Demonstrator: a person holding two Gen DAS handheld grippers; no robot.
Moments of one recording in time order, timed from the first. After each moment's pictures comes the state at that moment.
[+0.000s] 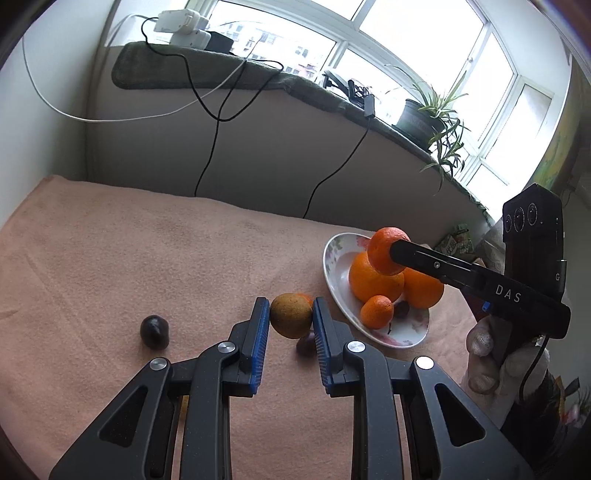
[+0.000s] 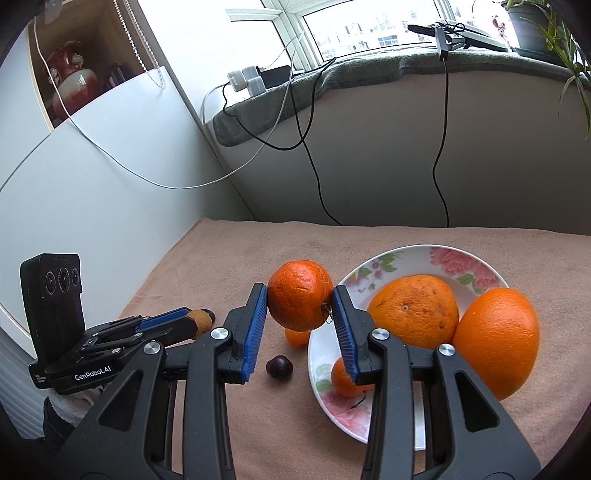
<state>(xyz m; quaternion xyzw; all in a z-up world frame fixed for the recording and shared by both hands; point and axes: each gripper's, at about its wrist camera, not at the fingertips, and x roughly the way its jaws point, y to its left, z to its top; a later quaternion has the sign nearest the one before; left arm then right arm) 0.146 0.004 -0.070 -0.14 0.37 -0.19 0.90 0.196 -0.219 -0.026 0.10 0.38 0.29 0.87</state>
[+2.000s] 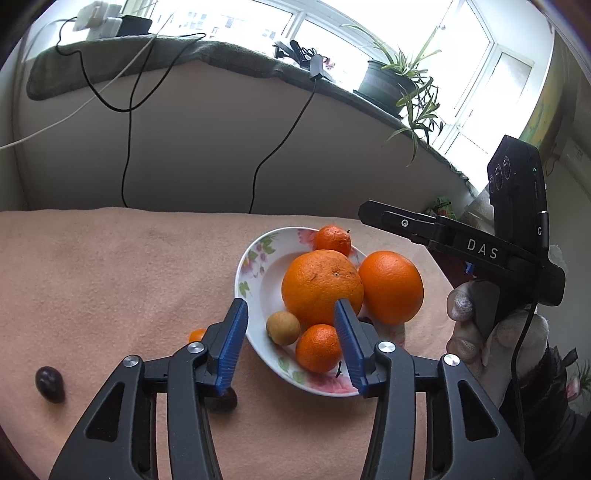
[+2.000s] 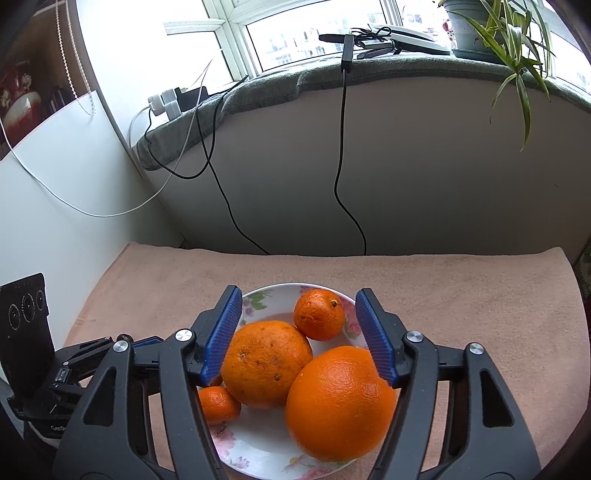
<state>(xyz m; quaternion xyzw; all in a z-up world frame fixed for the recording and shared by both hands) 0.185 -0.075 -0.075 -0.11 0.39 -0.25 0.88 0.250 -0.286 -0.035 0.08 0.39 0.20 0.90</state>
